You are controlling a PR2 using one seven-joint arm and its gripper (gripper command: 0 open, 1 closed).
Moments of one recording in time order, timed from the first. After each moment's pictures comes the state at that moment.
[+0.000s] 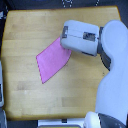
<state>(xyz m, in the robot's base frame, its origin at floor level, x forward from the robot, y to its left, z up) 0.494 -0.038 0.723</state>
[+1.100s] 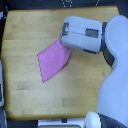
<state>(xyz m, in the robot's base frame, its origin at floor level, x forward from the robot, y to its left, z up) 0.489 -0.040 0.775</state>
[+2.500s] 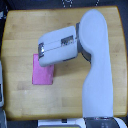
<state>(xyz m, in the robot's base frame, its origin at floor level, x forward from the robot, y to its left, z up) 0.407 0.120 0.796</state>
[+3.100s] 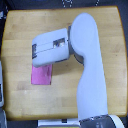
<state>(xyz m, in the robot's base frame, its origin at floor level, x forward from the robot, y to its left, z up) 0.410 0.174 0.770</state>
